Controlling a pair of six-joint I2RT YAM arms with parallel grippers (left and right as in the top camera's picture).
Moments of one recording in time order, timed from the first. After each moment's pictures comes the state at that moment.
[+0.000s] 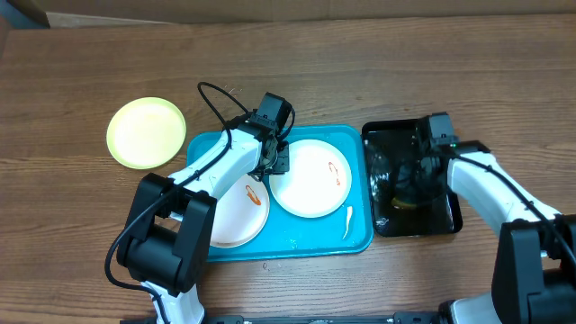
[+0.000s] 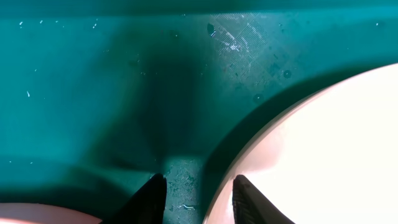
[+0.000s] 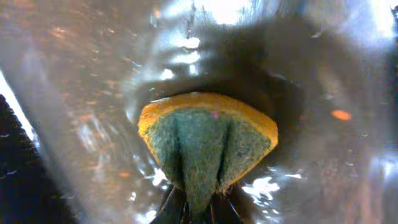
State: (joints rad) left arm -0.42 1.92 1.24 -0.68 -0.04 -0.44; right arm 0.12 1.65 0.95 -0.72 -0.06 0.38
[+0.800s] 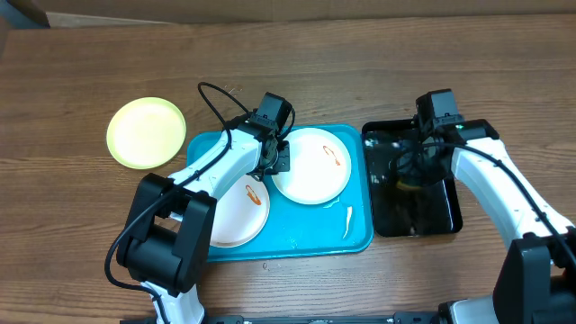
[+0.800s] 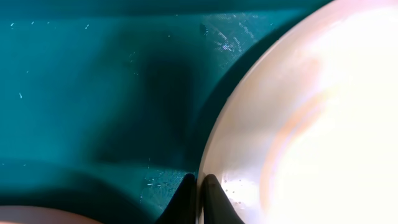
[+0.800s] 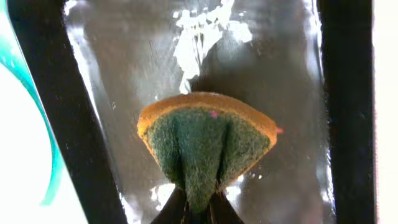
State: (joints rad) left arm -0.42 1.92 1.24 -0.67 -0.03 -0.44; right arm 0.15 1.62 1.12 -0.87 -0.01 0.29
